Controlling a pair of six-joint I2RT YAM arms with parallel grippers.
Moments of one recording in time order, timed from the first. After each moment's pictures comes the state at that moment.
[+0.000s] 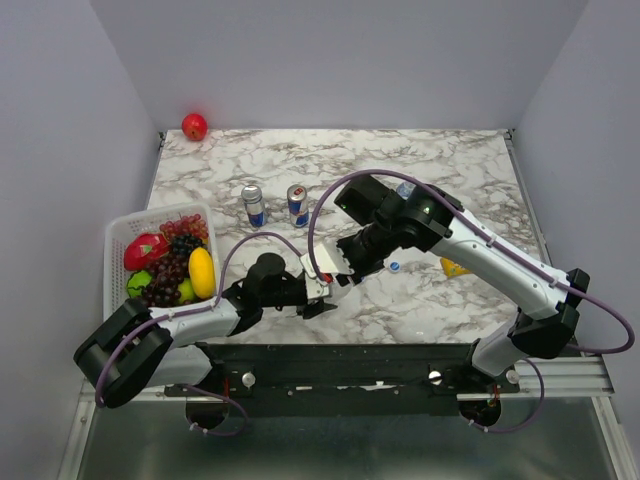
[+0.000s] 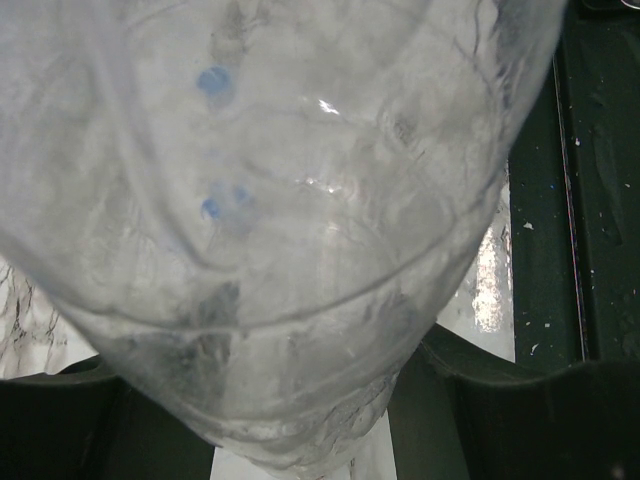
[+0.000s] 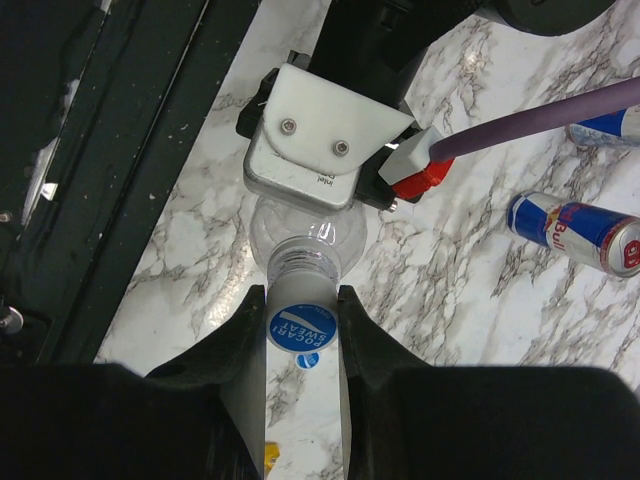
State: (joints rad) left arm -0.77 1.22 0.33 0.53 0.60 0.37; right arm 1.02 1.57 1.80 -1.32 -0.37 -1.06
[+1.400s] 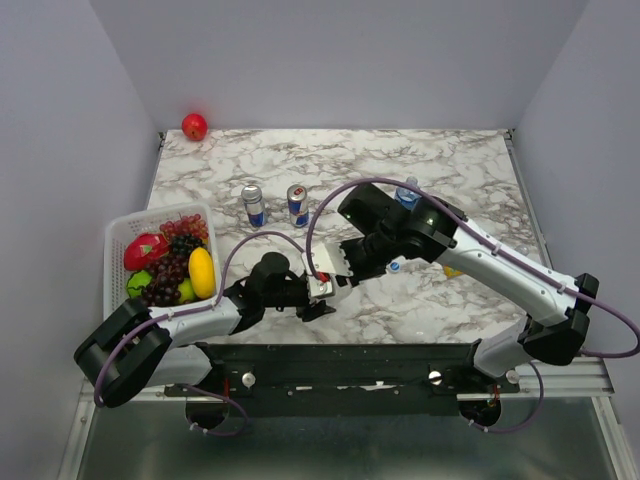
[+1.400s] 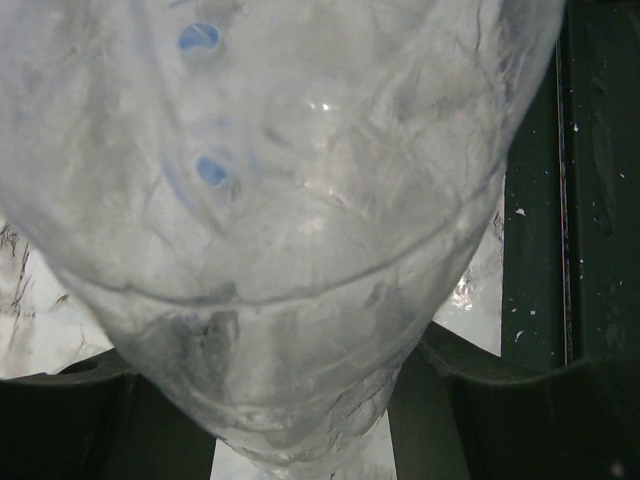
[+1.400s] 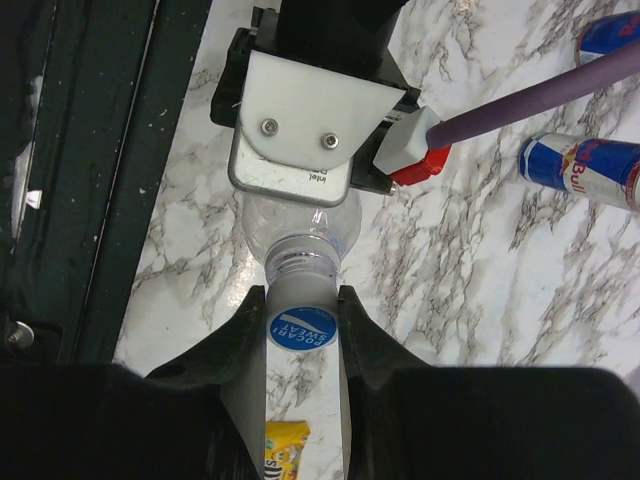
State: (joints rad) left arm -0.78 1.22 0.36 0.43 0.57 0.34; right arm 1.04 1.52 1.69 -1.24 -0.26 -0.92
